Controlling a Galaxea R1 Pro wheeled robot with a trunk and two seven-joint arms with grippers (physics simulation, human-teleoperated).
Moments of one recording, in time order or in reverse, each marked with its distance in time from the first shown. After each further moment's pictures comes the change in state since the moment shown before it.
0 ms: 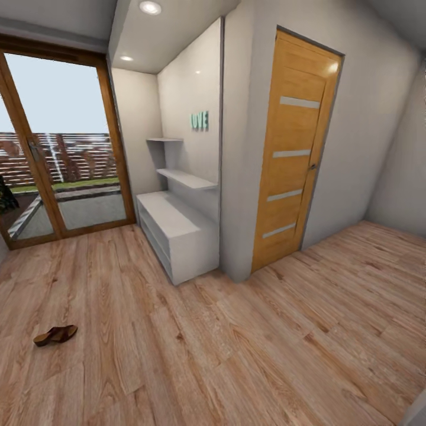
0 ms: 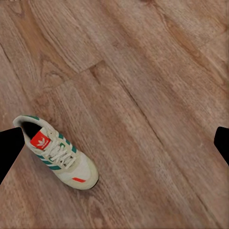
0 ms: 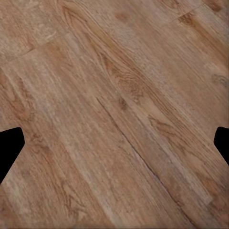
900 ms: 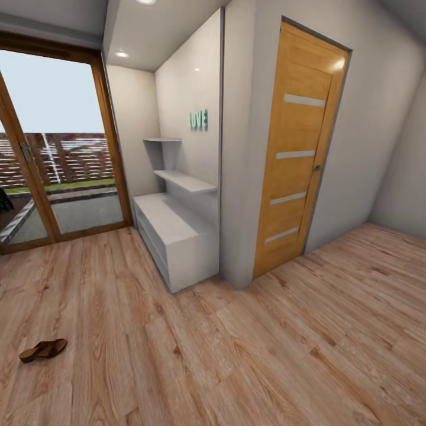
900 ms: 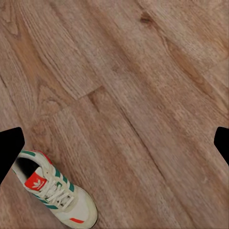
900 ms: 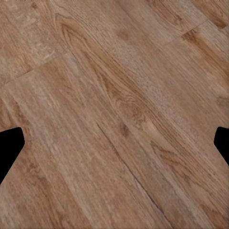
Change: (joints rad) left arm 0.000 0.002 0.000 -0.005 0.000 0.000 0.000; right arm 0.000 0.000 0.002 0.000 0.001 0.000 0.000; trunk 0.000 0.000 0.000
